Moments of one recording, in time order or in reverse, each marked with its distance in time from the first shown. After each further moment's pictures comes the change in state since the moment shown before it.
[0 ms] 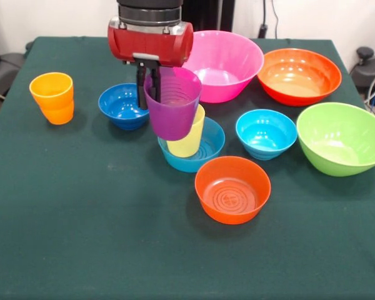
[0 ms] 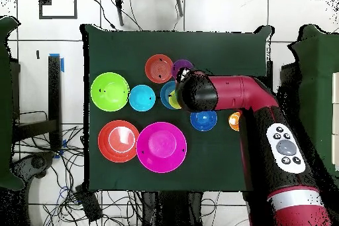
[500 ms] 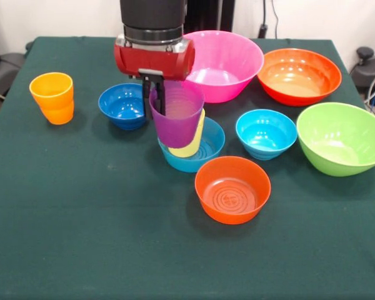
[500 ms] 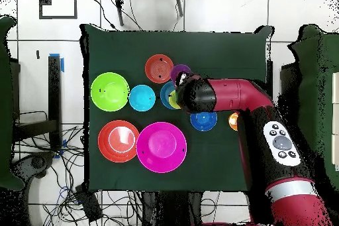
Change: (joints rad) arm -0.007 0.059 0.000 -0.001 -0.007 -0.013 0.000
